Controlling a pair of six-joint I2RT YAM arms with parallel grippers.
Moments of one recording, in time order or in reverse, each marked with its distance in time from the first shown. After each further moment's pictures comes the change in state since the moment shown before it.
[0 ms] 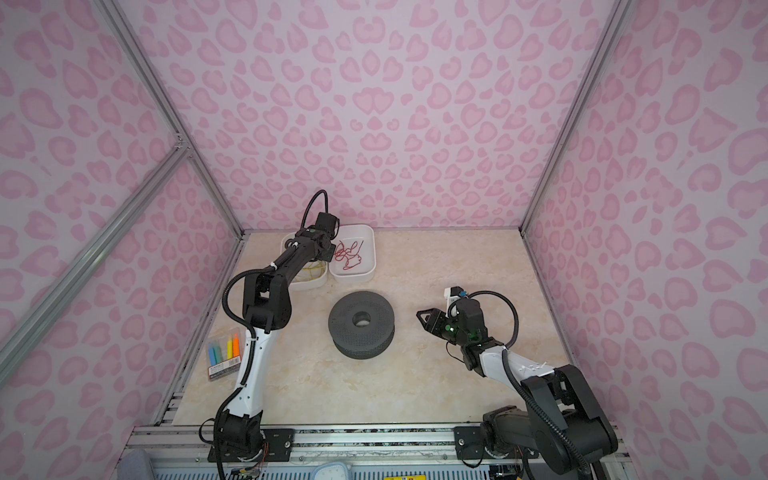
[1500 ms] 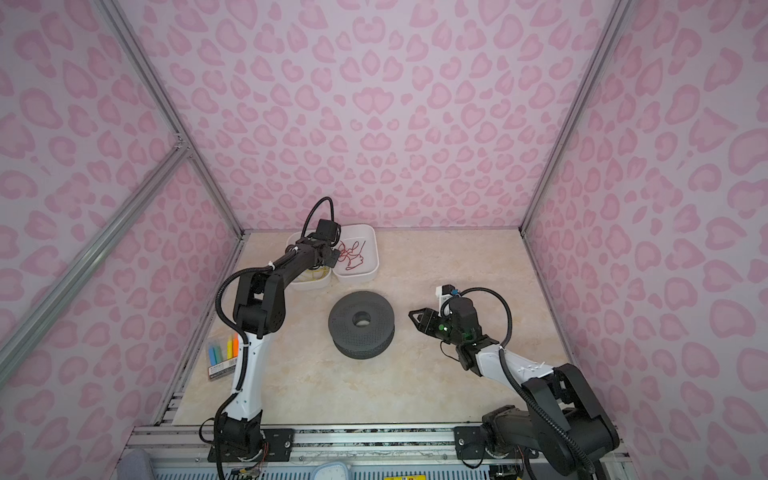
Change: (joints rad) left arm -0.028 -0.154 -0.322 0.257 0.095 0.089; right arm 0.076 -0.002 0.034 -0.003 0.014 0.000
